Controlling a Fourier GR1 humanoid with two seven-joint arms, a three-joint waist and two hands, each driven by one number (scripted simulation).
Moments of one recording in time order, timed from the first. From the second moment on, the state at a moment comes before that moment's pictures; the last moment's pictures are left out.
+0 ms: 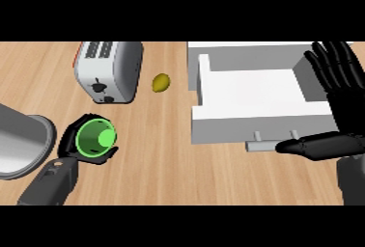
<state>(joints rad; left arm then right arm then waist) -0.53 0.27 0.24 -0.29 -0.05 -0.30 -1.05 -0.31 -0.22 -0.12 -1.83 -0.14 0.19 0.11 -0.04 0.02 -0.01</state>
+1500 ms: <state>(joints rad) -0.79 0.08 0.24 -0.66 0.04 -0.03 -0.69 -0.27 -0.22 -0.14 -1.83 -0.12 0.18 0.11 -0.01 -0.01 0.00</state>
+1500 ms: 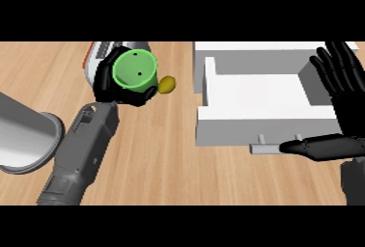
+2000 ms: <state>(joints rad) -1.21 0.01 0.05 -0.58 0.11 0.22 -0.36 -0.28 -0.23 -0.15 -1.81 -0.12 0.19 0.08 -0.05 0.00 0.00</state>
